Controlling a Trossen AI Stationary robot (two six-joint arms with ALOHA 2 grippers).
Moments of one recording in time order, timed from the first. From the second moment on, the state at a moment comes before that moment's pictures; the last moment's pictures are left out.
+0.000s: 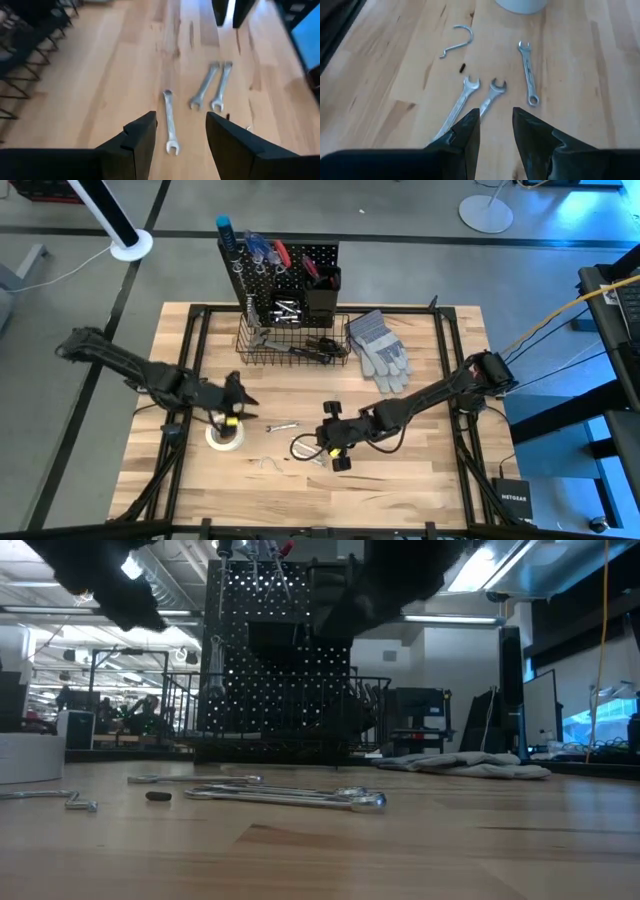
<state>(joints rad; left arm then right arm) -0.35 0.85 0.59 -0.42 -0.29 -0.37 0.35 1.81 1.27 -0.25 0.19 0.07</state>
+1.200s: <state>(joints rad) -0.45 1.42 0.59 -0.24 -0.48 -0.53 0.14 2.08 1.10 0.41 0.07 0.10</state>
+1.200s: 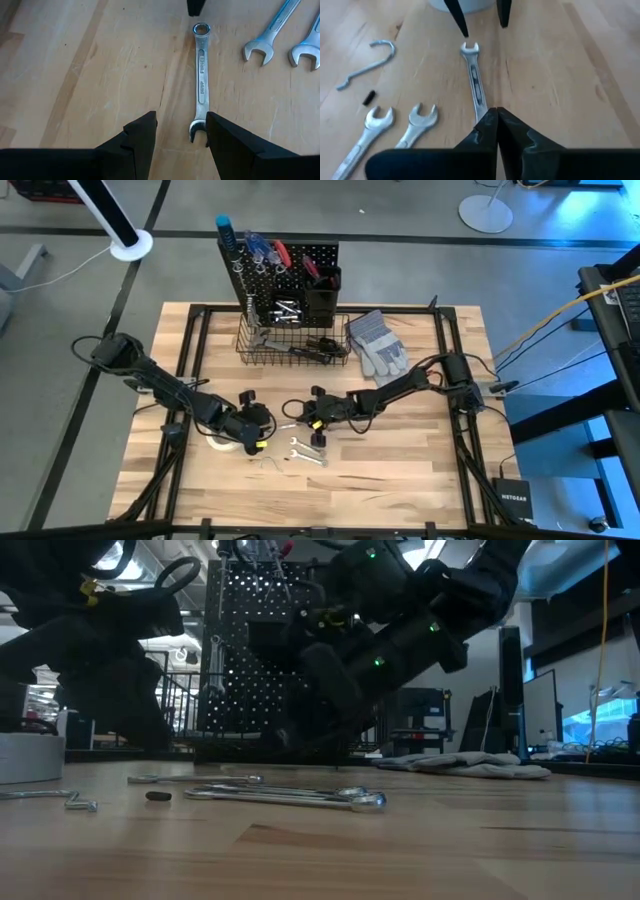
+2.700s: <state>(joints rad) -0.35 1.59 0.60 -0.03 -0.43 -0.47 0.14 2.17 1.11 0.33 0.05 0.07</state>
